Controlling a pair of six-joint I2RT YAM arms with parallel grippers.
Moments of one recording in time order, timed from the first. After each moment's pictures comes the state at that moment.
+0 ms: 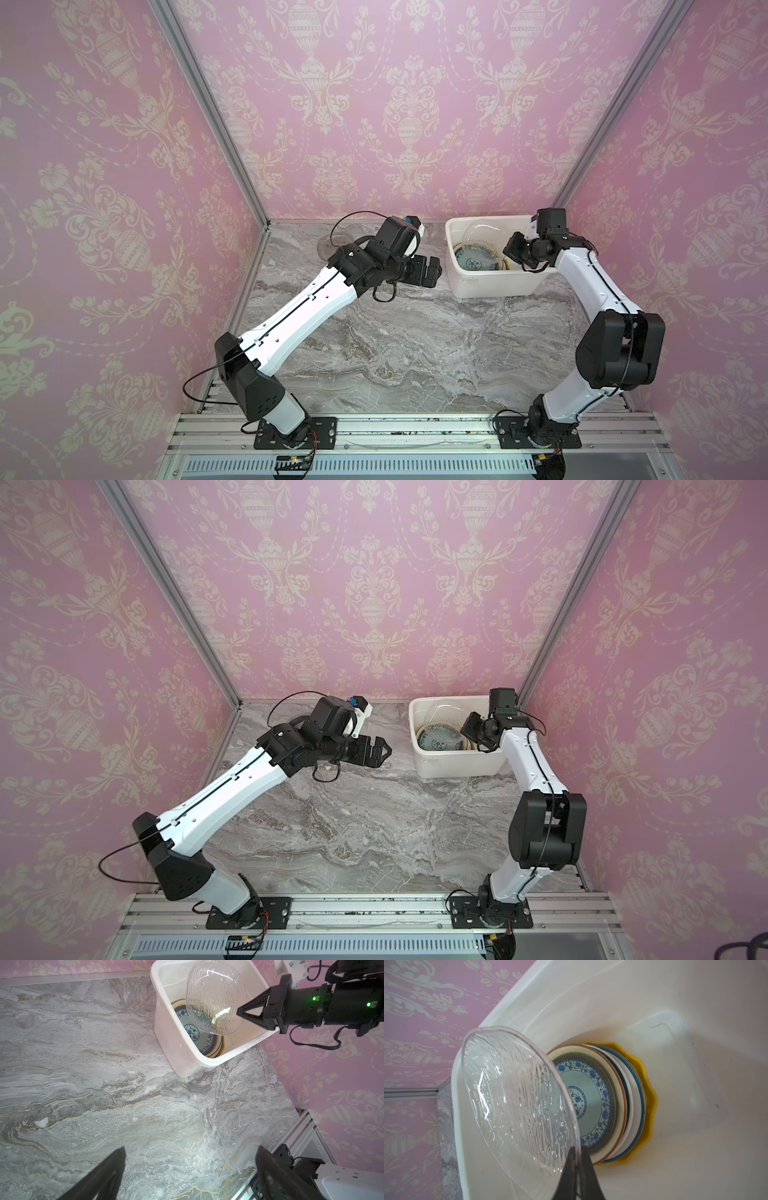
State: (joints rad) left arm -0.76 1.59 1.72 -0.87 0.09 -0.45; right arm -0.09 1.67 1.44 -0.67 -0.27 0.47
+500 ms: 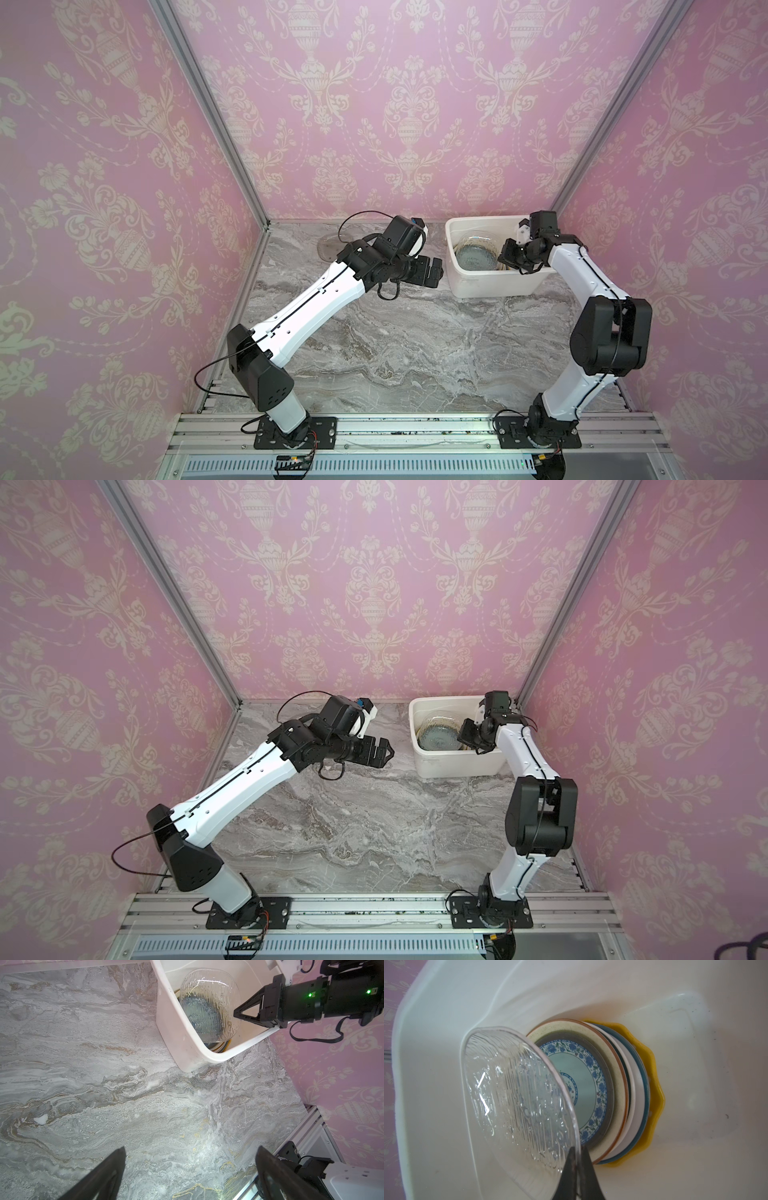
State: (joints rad) left arm -0.76 1.65 1.74 -0.90 0.09 -0.45; right arm -0.10 1.76 1.46 -0.71 -0.30 0.33
